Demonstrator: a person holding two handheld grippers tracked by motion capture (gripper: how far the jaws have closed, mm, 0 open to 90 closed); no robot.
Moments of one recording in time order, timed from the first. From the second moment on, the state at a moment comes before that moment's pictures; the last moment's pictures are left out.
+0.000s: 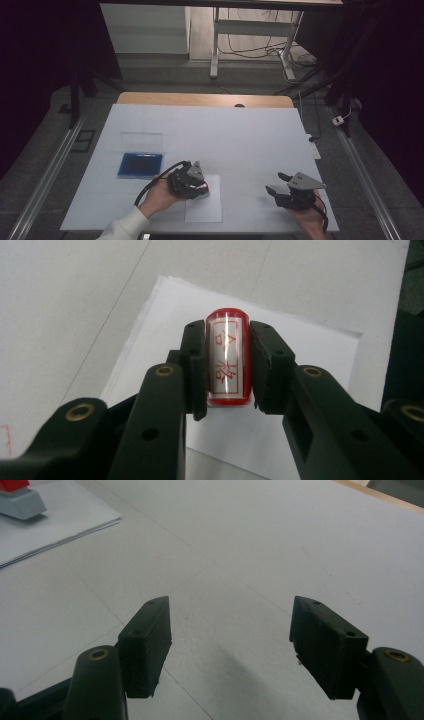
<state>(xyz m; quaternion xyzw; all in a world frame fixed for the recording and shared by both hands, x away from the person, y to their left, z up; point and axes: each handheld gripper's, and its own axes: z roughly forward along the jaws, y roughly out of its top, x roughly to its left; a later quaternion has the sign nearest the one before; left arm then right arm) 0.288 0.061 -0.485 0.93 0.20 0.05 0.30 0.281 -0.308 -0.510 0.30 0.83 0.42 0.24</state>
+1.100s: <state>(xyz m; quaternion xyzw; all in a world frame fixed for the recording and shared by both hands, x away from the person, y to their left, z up) 0.289 0.052 -0.490 0.94 0.20 0.05 0.28 0.281 -0.307 -0.510 0.30 0.83 0.41 0.24</state>
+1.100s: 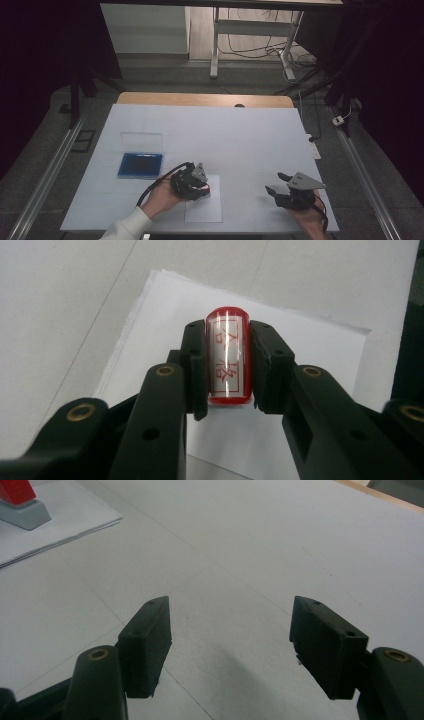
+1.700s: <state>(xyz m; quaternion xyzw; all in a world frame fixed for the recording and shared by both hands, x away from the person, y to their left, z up) 0.288 0.049 -0.491 0.94 0.19 0.05 0.26 0.281 -0.305 -0.510 0.29 0.83 0.41 0.24</state>
